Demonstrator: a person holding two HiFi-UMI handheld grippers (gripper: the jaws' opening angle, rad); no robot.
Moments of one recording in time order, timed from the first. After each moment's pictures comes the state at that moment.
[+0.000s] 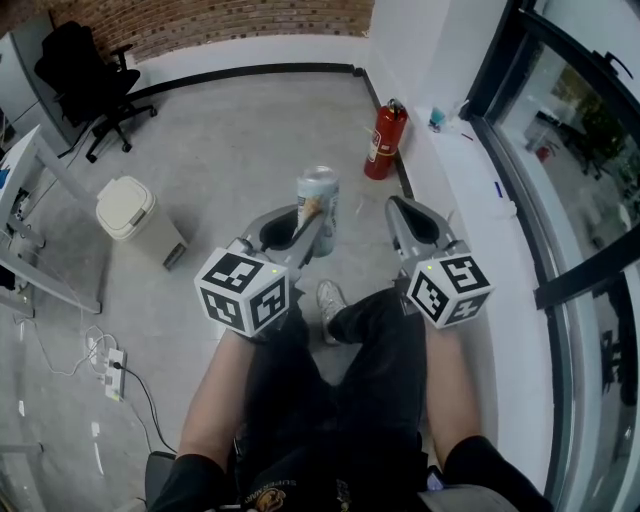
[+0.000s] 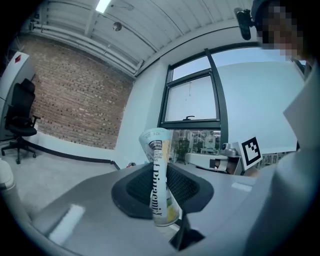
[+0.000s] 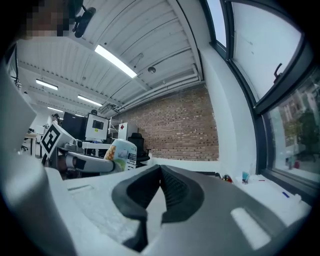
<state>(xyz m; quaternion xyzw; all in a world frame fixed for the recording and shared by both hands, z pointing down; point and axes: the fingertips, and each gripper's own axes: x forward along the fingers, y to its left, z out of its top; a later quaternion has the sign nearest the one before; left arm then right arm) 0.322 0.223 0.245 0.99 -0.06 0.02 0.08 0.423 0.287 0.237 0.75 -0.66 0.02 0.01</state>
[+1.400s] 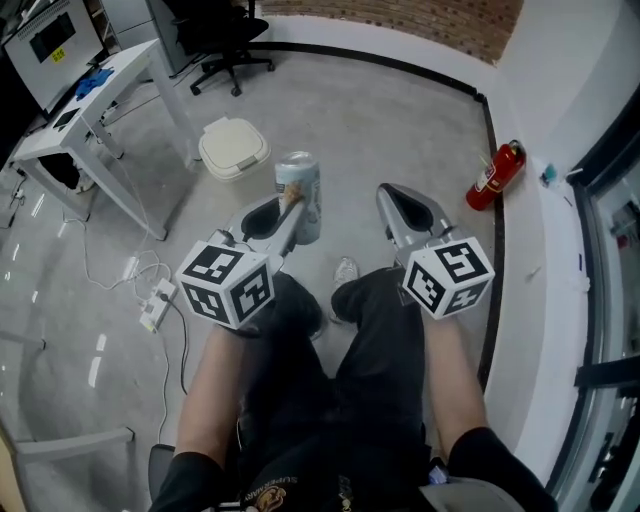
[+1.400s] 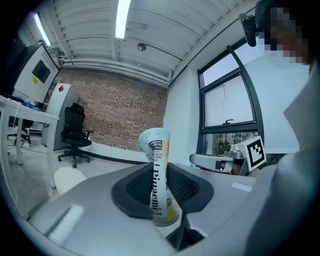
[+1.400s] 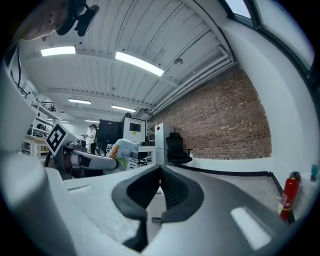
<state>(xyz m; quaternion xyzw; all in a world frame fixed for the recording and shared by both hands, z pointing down) 0.082 0.089 0.246 0.95 -0.29 0.02 0.08 0.208 0.116 0.242 0.58 -0.81 0.02 0.00</state>
